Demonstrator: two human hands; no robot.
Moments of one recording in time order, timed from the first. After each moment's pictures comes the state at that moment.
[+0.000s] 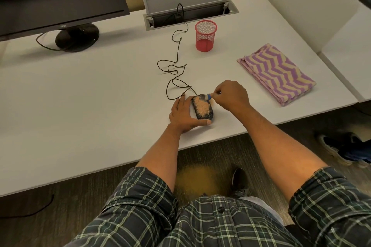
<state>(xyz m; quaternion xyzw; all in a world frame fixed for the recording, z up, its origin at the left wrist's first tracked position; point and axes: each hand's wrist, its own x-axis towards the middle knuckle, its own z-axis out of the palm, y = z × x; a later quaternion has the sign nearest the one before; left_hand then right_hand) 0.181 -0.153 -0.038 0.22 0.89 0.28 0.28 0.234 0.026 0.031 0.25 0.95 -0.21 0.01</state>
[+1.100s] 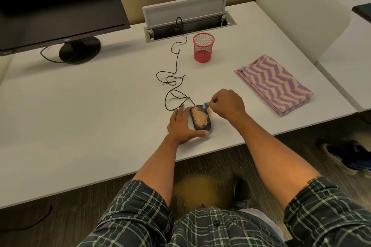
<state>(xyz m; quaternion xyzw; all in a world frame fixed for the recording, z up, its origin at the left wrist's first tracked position) 0.180 -0.152 -0.039 0.22 0.89 0.27 0.28 0.225 0.033 0.031 0.25 0.94 -0.23 0.02</state>
